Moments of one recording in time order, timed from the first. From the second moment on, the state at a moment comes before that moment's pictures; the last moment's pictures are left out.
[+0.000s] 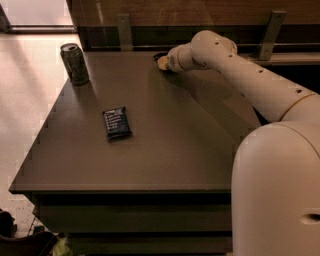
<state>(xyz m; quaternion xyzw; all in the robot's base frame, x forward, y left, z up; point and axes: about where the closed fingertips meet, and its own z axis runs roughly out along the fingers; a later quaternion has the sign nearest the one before) 0.859 -0.027 0.817 -0.23 0.84 0.18 0.46</state>
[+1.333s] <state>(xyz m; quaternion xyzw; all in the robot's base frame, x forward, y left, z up) 0.859 -0.027 0.817 -0.23 0.84 0.18 0.46</state>
